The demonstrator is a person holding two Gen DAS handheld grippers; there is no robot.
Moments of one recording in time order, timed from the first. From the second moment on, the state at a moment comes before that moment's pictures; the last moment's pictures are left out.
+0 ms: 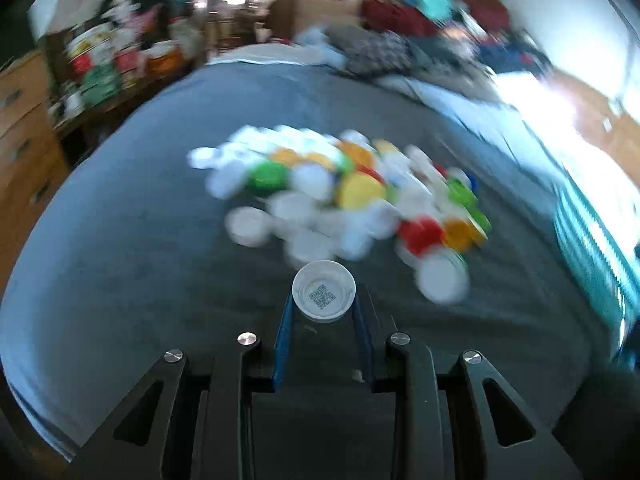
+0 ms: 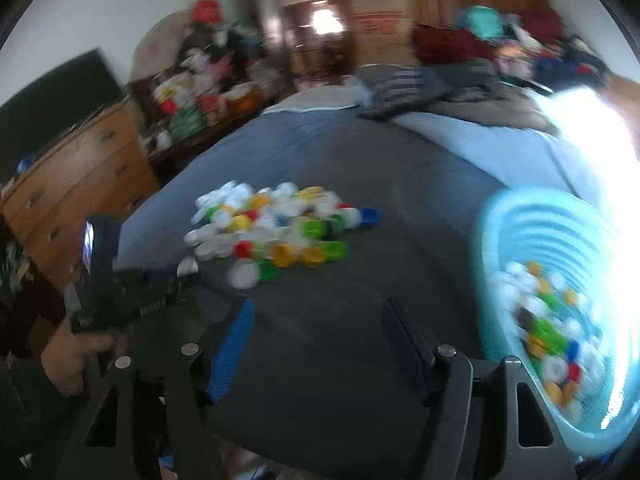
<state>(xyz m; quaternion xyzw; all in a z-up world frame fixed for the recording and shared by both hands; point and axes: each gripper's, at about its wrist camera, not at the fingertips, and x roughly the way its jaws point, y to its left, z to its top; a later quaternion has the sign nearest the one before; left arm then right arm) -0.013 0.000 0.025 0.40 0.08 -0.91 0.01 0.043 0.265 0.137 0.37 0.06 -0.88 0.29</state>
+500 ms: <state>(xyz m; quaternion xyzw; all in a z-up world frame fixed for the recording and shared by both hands) -0.017 -0.036 0.021 0.40 0.15 -0.90 0.01 -0.003 0.114 0.050 0.38 0.20 -0.84 0.32</state>
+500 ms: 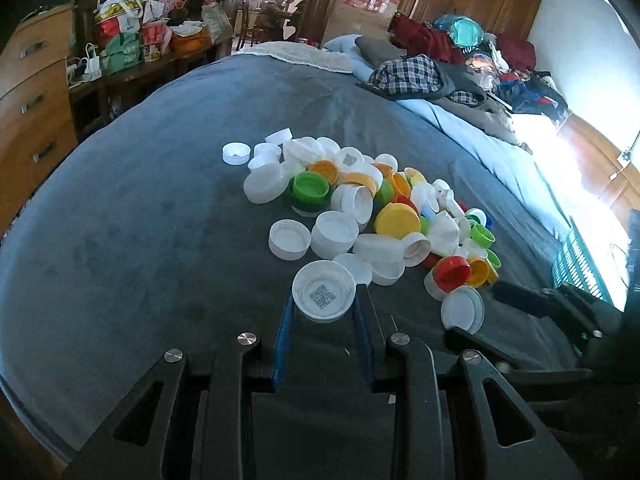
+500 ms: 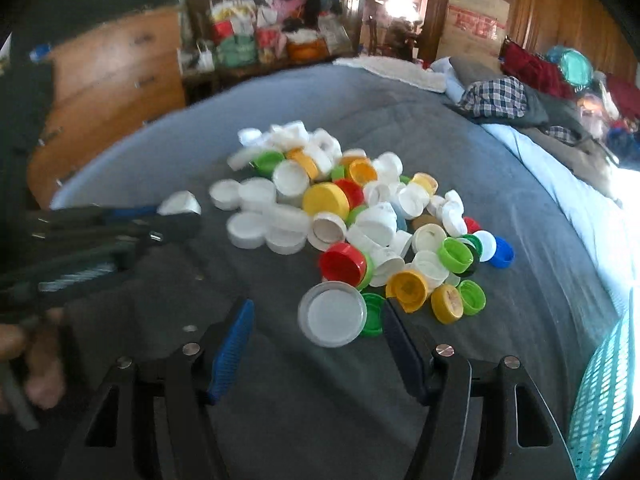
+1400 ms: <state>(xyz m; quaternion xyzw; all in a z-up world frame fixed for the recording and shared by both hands) 0.001 0.010 0.061 0.37 0.09 -0.93 -0.05 0.040 0.214 0.146 0.34 0.13 -0.88 0.30</state>
